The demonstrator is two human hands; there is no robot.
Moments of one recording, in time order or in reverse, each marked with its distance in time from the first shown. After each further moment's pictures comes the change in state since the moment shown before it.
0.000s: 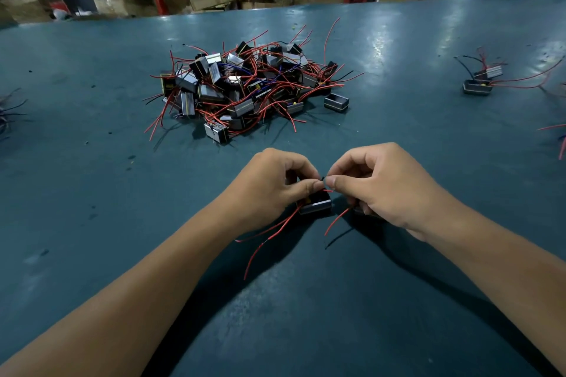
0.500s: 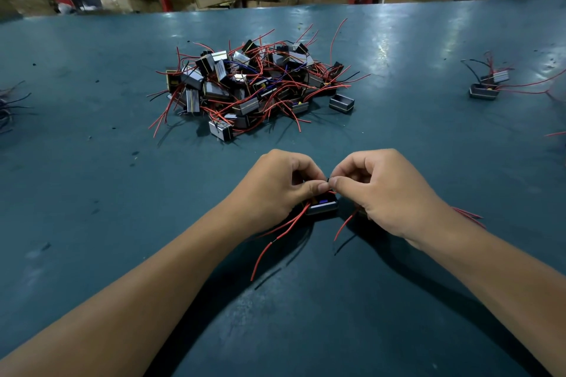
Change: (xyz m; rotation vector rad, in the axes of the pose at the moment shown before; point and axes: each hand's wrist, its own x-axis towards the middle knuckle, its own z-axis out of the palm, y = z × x) left_hand -0.001 0.000 0.005 -0.045 0.013 -0.015; right_hand 0.002 0.007 0.009 -0.123 0.059 -0.046
